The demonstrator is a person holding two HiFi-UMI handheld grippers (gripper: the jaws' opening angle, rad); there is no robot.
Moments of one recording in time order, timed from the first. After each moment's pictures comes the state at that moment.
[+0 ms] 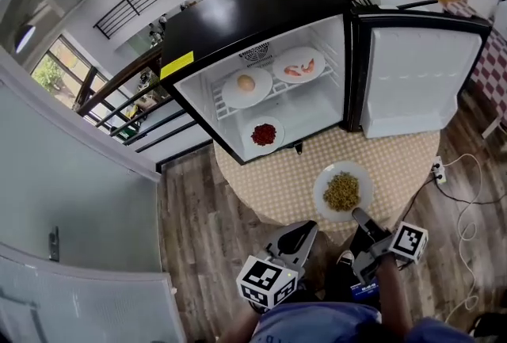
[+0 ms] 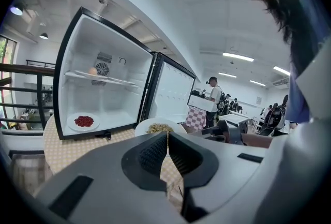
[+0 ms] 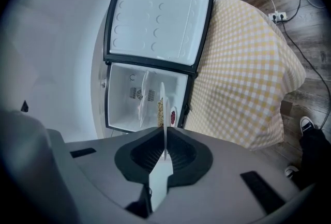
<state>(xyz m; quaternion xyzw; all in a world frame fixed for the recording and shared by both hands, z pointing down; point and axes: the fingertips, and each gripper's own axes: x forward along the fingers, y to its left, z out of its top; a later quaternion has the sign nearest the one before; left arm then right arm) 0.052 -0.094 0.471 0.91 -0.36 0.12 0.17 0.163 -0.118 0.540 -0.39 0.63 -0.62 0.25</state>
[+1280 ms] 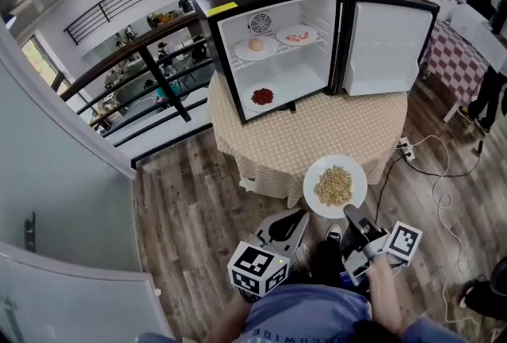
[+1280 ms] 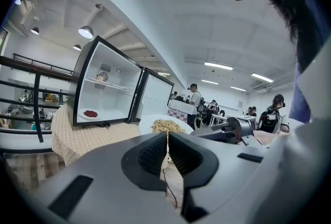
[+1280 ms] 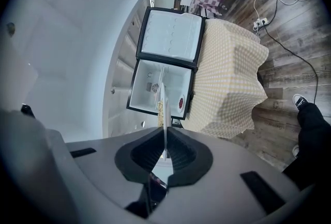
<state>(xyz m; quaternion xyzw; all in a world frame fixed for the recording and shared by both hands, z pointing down) -0.064 0.082 0.461 0.94 -0.29 0.07 0.15 0.054 0.088 0.503 -0.43 0.63 -0.56 0.31</state>
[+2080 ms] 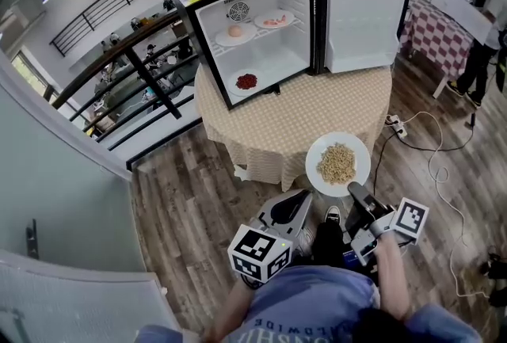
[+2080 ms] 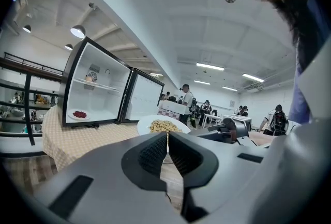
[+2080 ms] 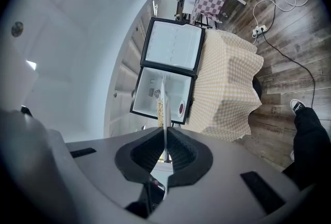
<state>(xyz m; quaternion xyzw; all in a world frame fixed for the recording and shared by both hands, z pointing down) -0.042 0.119 0.453 0.96 -0.25 0.07 0.14 0.079 0.126 0.499 -0.45 0.63 -0.54 0.33</state>
